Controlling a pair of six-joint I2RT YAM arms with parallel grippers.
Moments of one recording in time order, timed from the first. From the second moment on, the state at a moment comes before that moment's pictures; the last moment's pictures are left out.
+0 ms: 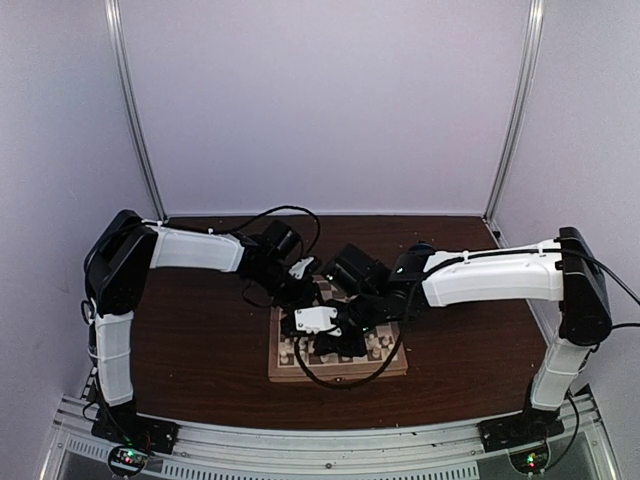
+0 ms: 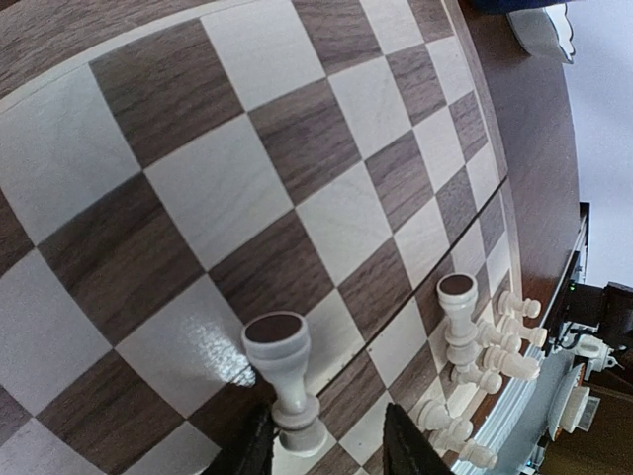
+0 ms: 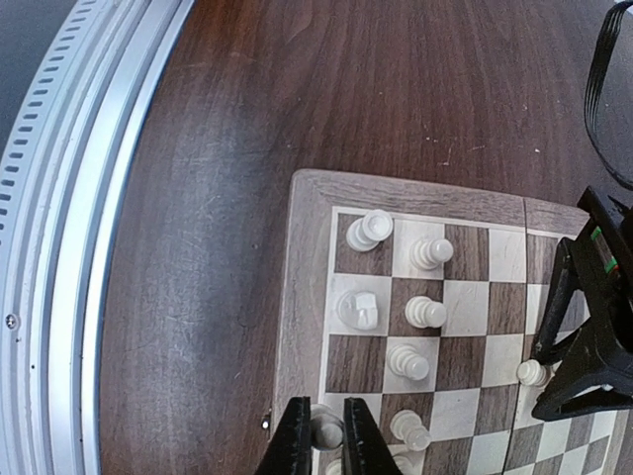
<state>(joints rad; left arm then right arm) -0.73 2.06 1.42 -0.40 0.54 -0.48 1.07 1.78 1.32 -0.54 -0.27 -0.58</state>
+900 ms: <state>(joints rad) -0.73 2.06 1.42 -0.40 0.54 -0.48 1.07 1.88 1.32 -0.40 -0.24 -0.55</state>
